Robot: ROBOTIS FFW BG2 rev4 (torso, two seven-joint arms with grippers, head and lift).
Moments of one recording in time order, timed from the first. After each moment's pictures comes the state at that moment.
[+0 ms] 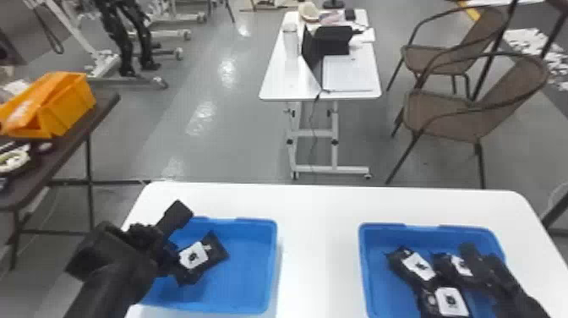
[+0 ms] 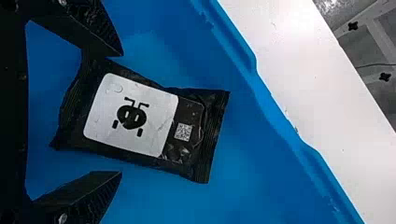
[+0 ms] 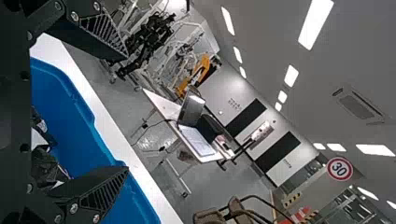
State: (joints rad) left arm -0.28 0.26 0.10 -0.97 -0.71 0.49 -0.84; right arm 0.16 0.00 -0.31 -1.22 -0.66 -0.03 0.75
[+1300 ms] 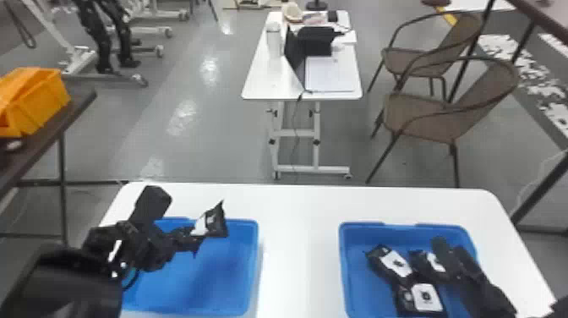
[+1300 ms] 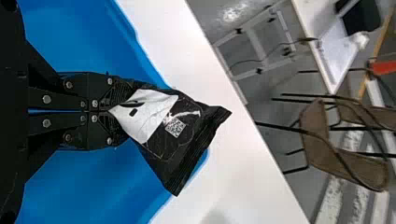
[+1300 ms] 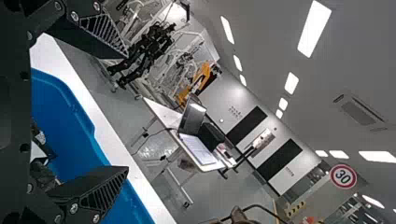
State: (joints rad) left arm 0.05 0.19 0.14 -1.67 -0.48 0.50 -0.89; right arm 0.14 0.00 -0.31 -1.21 -0.66 -0.03 0.79
